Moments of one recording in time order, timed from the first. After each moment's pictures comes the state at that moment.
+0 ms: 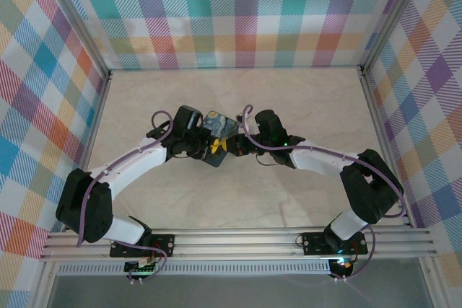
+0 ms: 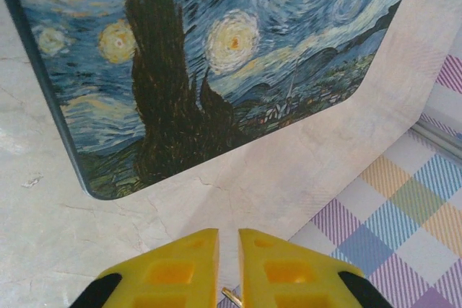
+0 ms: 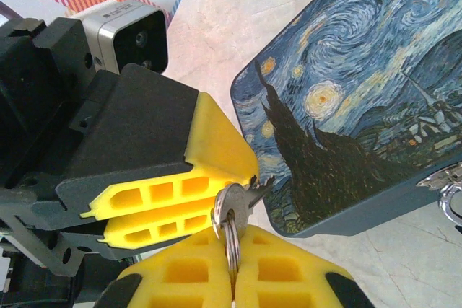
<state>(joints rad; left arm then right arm) -0.54 1.42 0.98 -0.44 0.27 -1.70 0.70 1.58 0.90 0.15 -0.55 0.62</state>
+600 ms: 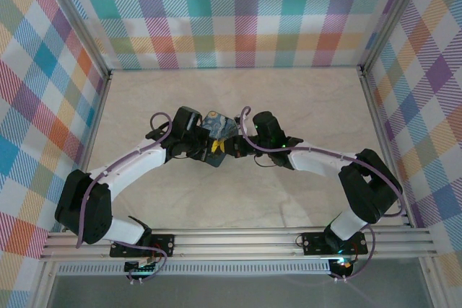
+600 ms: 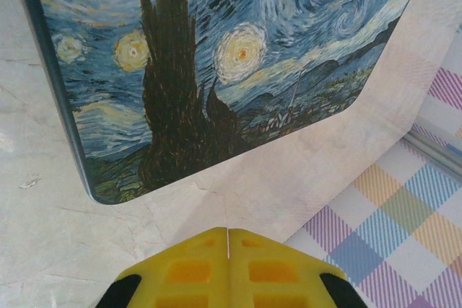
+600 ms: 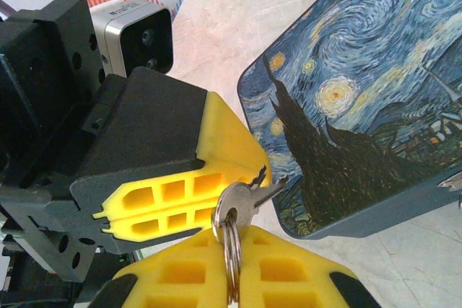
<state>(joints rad) -0.53 1.41 0.96 -0.42 0.25 -1.73 0.72 1.58 0.89 0.17 -0.54 0.62</state>
